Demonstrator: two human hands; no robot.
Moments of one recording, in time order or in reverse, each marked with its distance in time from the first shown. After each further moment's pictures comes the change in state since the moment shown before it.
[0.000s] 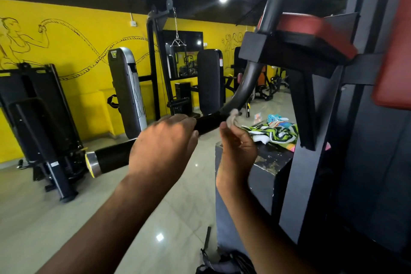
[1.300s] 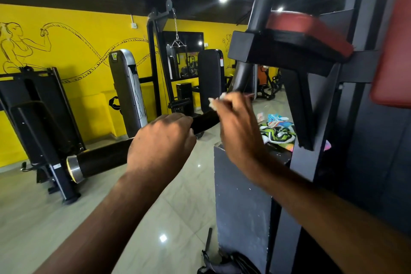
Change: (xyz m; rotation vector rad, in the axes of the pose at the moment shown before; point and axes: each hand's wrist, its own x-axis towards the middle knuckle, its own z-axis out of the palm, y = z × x) left_hand 0.011 0.016 0.011 -0.006 -0.009 -0.031; right_hand 0.052 -0.064 0.000 -1.449 -0.606 -0.920
